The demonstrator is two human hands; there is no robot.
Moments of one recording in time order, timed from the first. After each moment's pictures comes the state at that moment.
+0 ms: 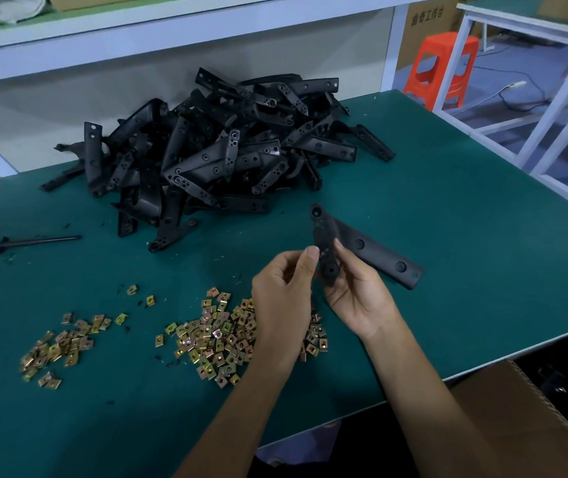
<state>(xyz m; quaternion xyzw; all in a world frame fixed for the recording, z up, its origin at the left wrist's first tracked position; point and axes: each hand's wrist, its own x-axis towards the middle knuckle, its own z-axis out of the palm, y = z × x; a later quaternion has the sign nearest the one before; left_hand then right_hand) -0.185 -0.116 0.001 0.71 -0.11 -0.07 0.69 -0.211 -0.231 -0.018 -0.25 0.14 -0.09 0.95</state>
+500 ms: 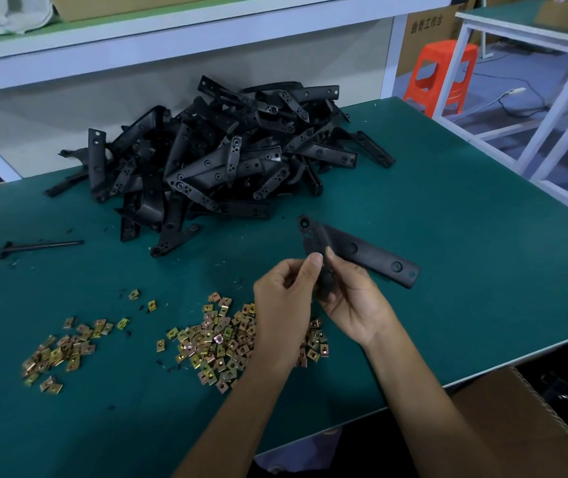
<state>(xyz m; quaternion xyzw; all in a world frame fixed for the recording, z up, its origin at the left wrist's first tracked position) -0.184 -0.114 0.002 0.69 -0.13 -0.09 0.71 -0.210 -0.225 -0.021 -0.33 0.11 -0.08 0.93</state>
